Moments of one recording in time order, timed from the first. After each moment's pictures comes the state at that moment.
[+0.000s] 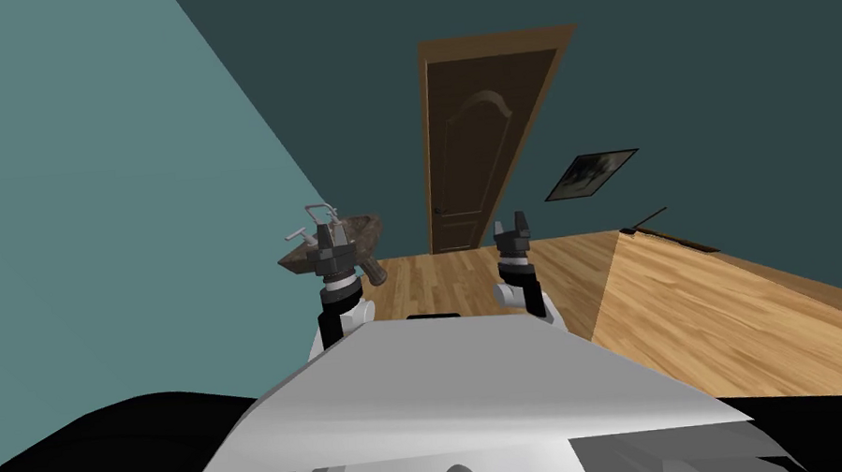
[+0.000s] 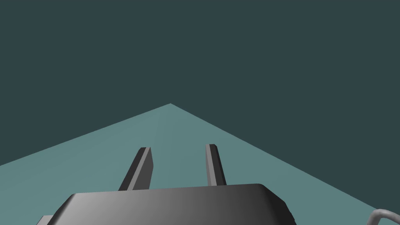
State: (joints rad) arm 0.33 -0.07 -0.08 -2.08 -0.02 -0.53 -0.06
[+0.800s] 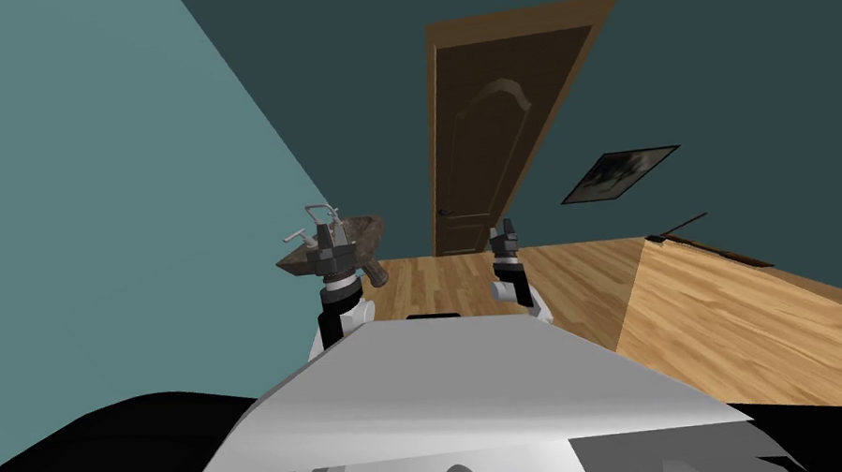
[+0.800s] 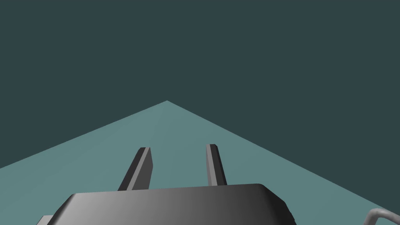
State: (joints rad) arm 0.24 -0.09 -0.12 -1.86 -0.01 -0.56 -0.04
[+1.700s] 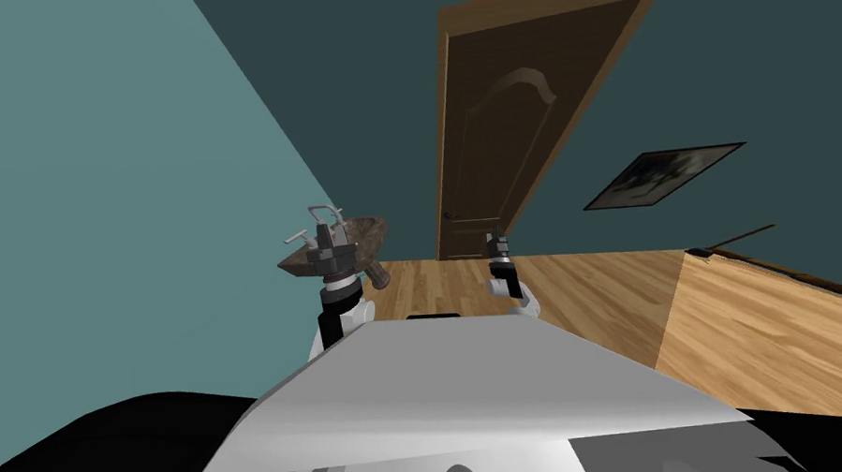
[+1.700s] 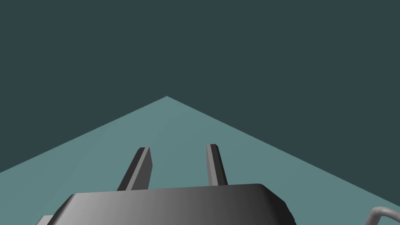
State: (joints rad) arm 0.12 -0.10 -0.17 -1.60 0.00 -0.59 -0.02
